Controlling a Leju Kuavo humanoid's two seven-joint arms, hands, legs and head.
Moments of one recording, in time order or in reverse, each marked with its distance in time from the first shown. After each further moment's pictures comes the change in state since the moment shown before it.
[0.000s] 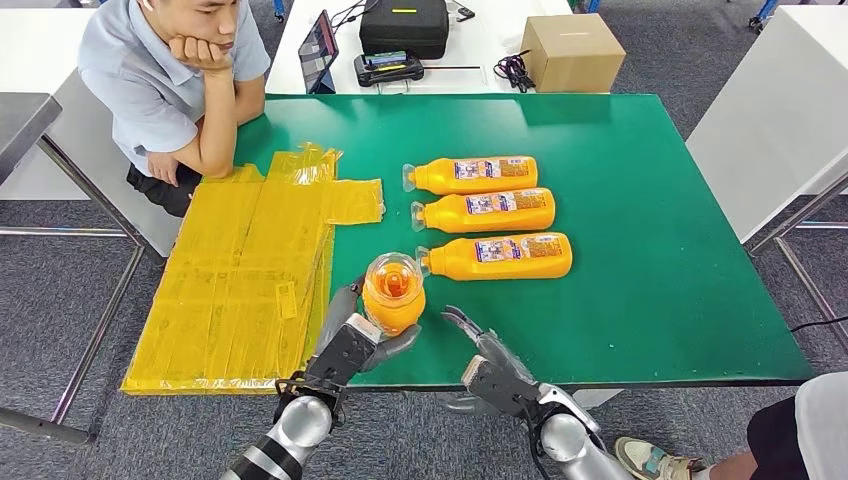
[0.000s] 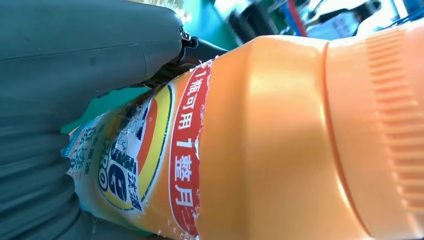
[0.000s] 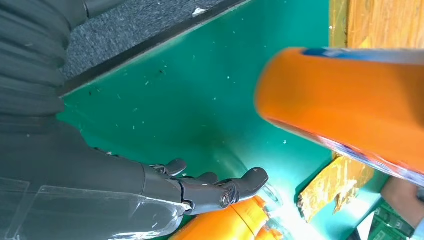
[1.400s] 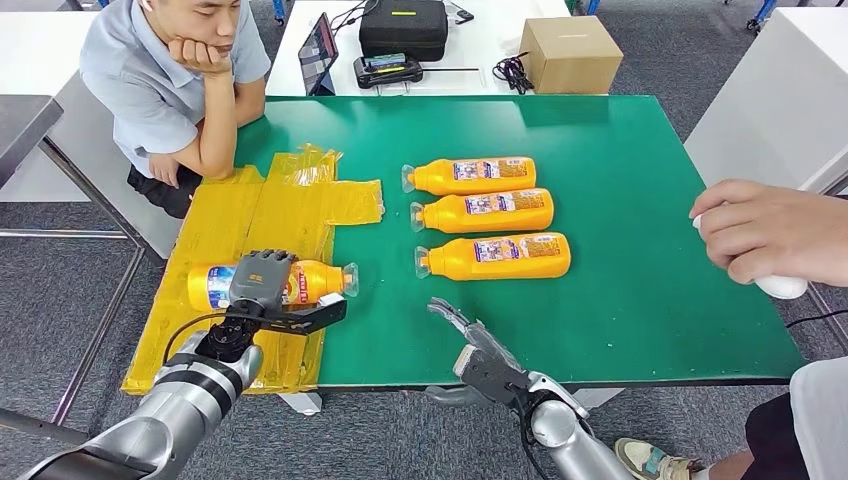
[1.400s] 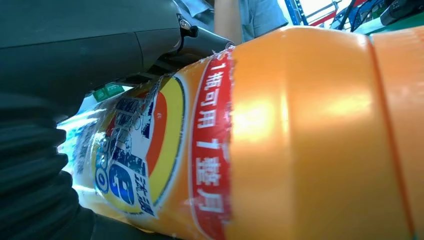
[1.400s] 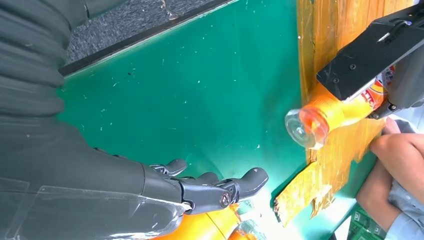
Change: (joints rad) left arm -0.379 0.160 0.219 0.606 -1.226 -0.059 0.569; right arm -0.057 0.033 0.008 0.036 -0.020 0.054 -0.019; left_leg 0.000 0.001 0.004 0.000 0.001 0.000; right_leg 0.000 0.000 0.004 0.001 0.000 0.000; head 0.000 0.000
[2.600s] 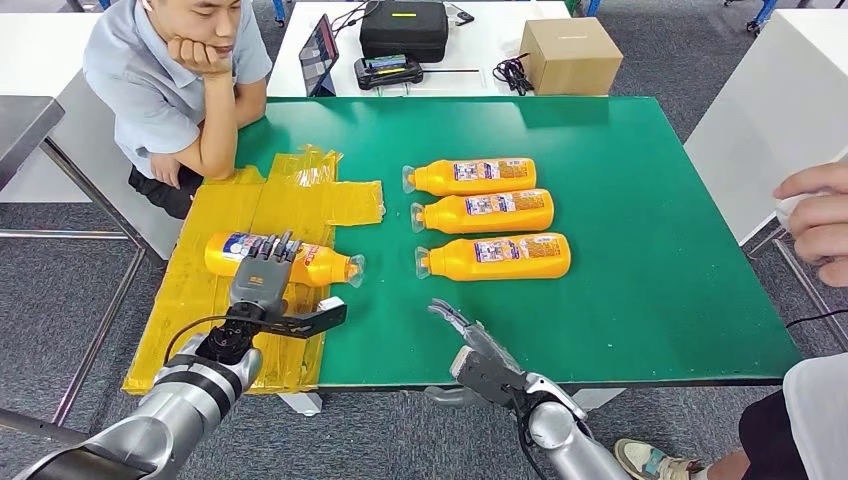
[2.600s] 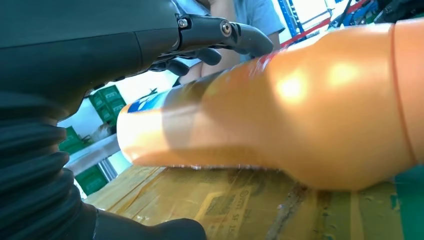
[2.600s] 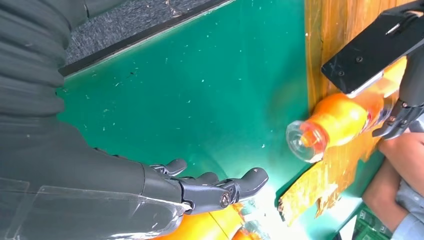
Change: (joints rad) left arm 0.002 -0.007 -0.037 0.020 0.013 0.061 -0.020; right arm 0.004 0.010 -0.008 0.014 0.031 -0.020 0.006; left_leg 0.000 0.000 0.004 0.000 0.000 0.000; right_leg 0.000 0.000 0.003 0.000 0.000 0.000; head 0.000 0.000
